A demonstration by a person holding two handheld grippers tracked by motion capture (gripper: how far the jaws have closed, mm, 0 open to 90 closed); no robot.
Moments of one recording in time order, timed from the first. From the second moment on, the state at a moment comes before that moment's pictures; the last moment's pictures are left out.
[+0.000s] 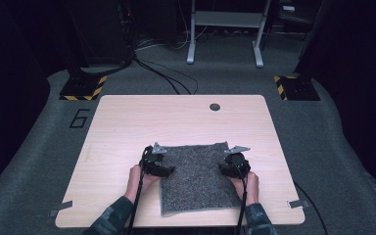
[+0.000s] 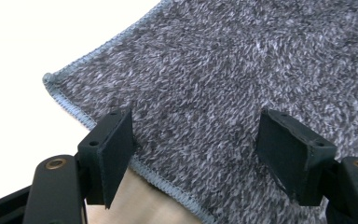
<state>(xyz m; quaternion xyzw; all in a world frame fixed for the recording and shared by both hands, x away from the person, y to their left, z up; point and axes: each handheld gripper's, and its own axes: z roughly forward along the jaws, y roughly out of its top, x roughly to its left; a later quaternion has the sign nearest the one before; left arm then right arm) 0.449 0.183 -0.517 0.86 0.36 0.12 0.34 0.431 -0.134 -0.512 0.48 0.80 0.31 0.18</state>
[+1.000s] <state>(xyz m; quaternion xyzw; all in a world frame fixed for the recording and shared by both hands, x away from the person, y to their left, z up) 0.487 0.226 -0.498 0.80 0.43 0.11 0.41 0.416 -0.103 -0.487 0.45 0.80 0.33 0.19</state>
